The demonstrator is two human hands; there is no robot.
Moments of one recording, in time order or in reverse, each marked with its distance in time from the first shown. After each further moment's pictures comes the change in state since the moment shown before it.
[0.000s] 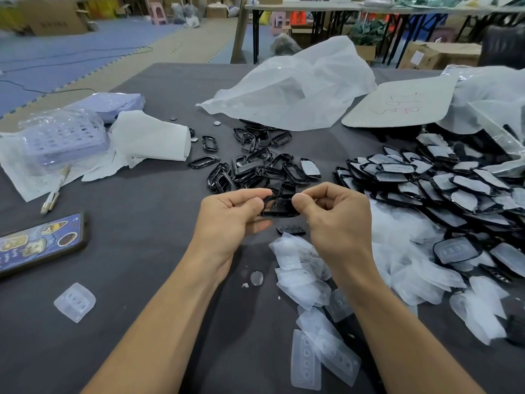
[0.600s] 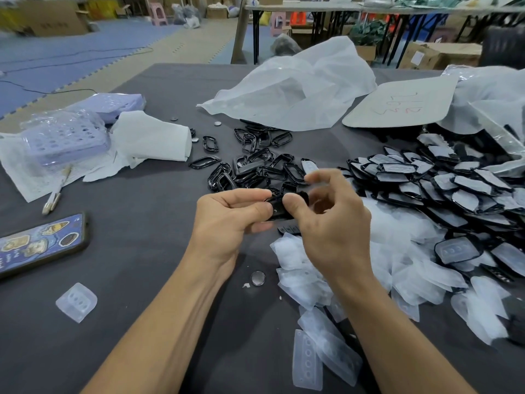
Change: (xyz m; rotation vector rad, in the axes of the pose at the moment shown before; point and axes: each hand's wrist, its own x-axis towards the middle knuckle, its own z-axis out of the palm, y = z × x) left_hand -0.006 0.004 -0.001 -0.045 -0.009 0.053; right_hand -0.011 -0.005 0.005 -0.219 0.049 -0.125
